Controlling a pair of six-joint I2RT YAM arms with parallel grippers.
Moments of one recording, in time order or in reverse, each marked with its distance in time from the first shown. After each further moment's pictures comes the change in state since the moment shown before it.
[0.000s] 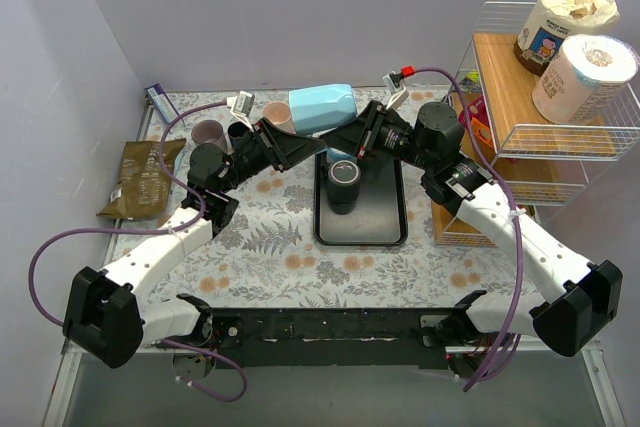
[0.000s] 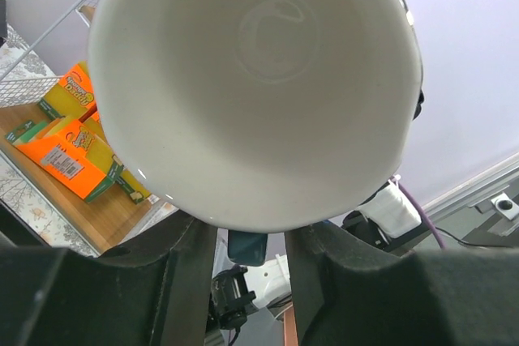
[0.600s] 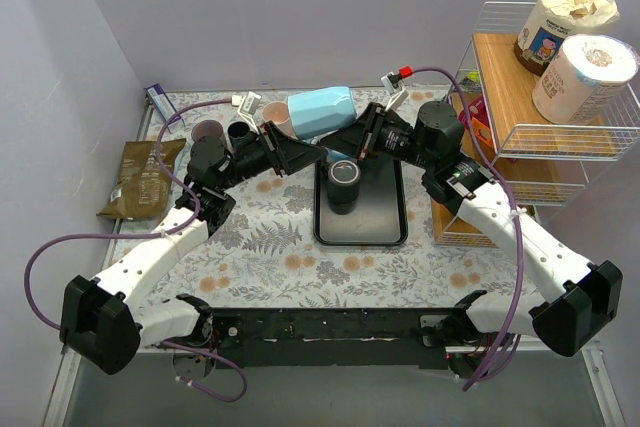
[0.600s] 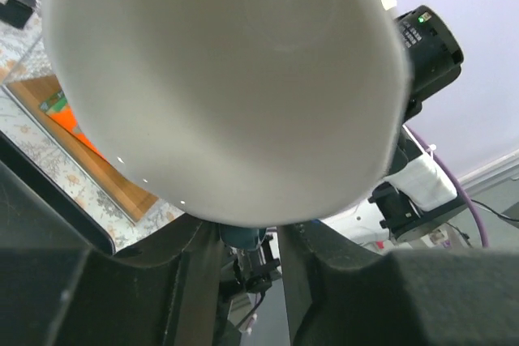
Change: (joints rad) left arm 0.003 -0.036 0.053 -0.212 0.048 0.143; right arm -0.005 0.000 0.002 -0.026 -0.030 -0.049
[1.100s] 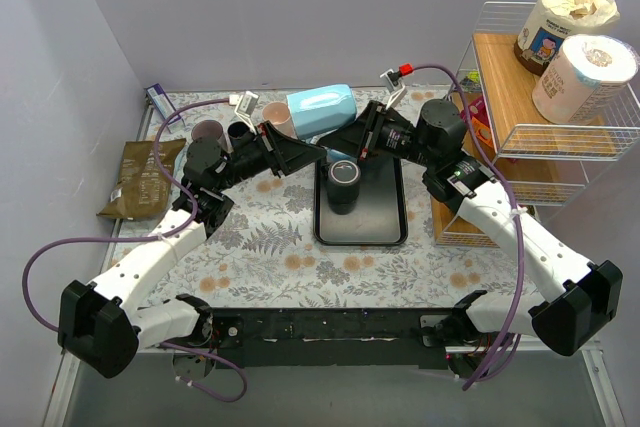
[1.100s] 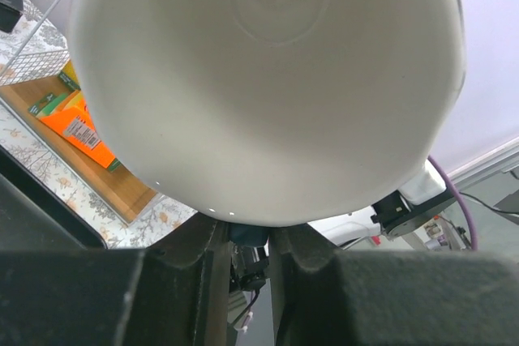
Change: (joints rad) left arm -0.005 -0.022 0.008 -0.028 0.018 0.014; right arm -0.005 0.005 0.012 0.006 -0.053 -0.023
